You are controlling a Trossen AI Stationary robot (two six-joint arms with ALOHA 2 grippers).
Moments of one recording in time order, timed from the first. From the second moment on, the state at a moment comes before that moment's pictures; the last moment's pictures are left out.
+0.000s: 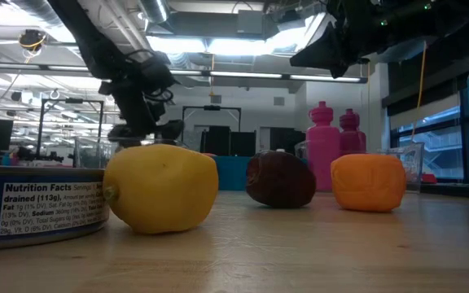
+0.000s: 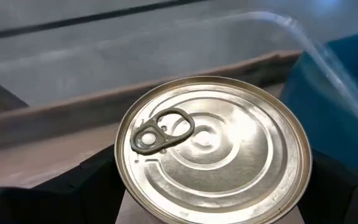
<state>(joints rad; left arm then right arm) 0.77 1.51 0.75 0.02 -0.38 -0.46 -0.02 1.13 0.59 0.27 0.17 -0.01</state>
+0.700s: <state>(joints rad) 0.78 1.58 0.75 0.08 -0.35 -0.46 -0.02 1.13 0.59 0.27 0.17 -0.02</state>
